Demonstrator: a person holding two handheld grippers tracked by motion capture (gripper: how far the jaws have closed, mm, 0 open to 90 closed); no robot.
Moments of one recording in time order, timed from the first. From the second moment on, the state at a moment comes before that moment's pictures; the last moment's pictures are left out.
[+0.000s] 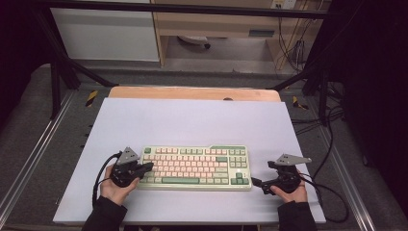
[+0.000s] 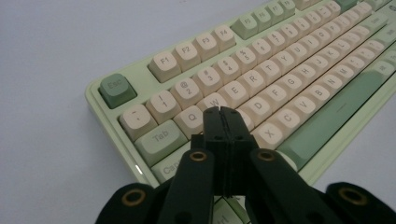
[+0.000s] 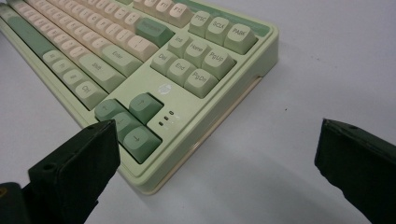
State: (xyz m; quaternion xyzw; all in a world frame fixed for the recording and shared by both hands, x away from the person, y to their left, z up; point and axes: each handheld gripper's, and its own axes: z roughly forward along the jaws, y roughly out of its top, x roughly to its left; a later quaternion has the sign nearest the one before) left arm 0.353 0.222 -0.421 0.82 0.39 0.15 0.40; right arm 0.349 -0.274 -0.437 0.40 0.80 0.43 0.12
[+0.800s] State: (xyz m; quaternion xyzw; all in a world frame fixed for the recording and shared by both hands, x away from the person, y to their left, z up) left arm 0.355 0.214 -0.426 0.82 0.38 0.16 0.40; right arm 0.348 -0.272 -0.433 0.40 0.80 0.43 0.12
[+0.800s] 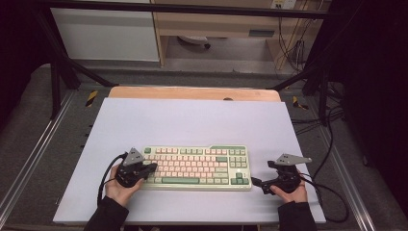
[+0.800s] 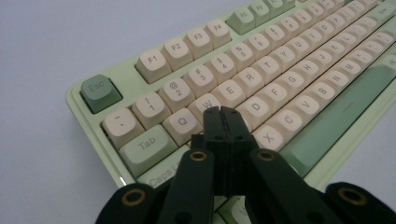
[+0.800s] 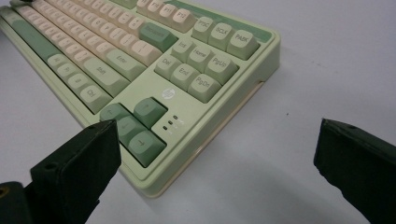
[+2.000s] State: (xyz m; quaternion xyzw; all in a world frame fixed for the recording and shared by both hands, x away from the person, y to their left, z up) left arm 0.349 0.232 -0.419 0.81 0.38 0.15 0.42; right arm 0.353 -0.182 -0.407 0.34 0.82 0.45 0.11
